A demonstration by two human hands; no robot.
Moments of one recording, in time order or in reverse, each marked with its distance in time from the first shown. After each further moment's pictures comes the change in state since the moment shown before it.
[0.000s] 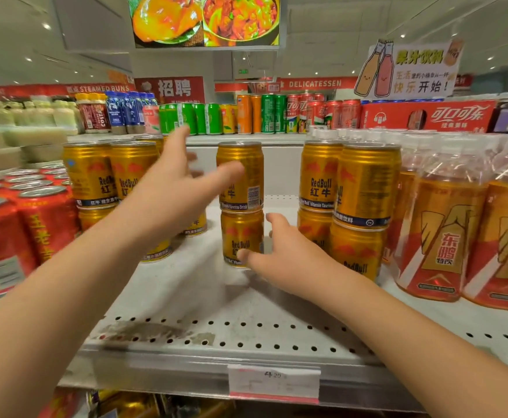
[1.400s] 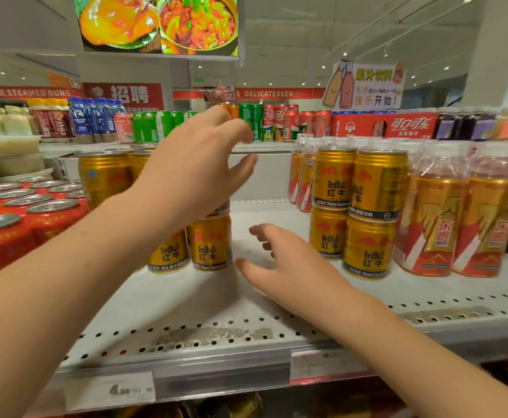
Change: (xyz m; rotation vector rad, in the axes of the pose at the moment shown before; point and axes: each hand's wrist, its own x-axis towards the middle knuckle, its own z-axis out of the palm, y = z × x) left_hand 0.023 -0.001 -0.041 0.515 0.140 0.688; right_hand -0.035 -0.048 0.035 -0.109 0.216 -0.072
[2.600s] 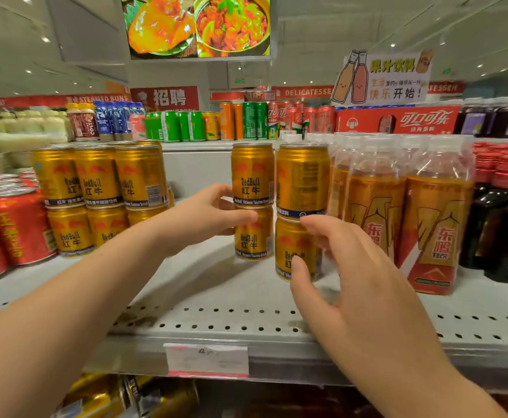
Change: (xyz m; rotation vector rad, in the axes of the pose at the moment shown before) left_hand 0.005 0.077 0.103 -0.899 -0.516 -0.736; right_hand -0.098 0.094 -0.114 -0.043 0.341 -0.246
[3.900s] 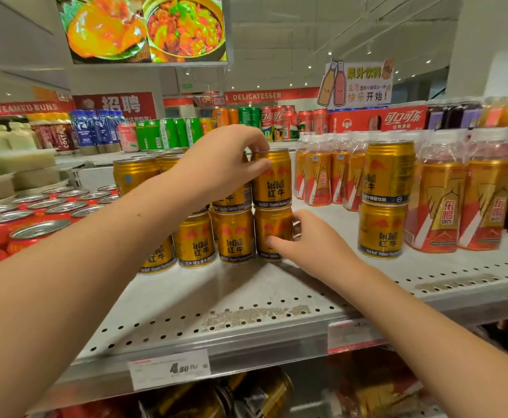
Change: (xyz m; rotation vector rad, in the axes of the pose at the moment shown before) left_hand -0.025 0.011 -0.143 0.771 0.267 0.710; right_hand 0.089 -0.067 0.162 0.110 -0.187 0.488
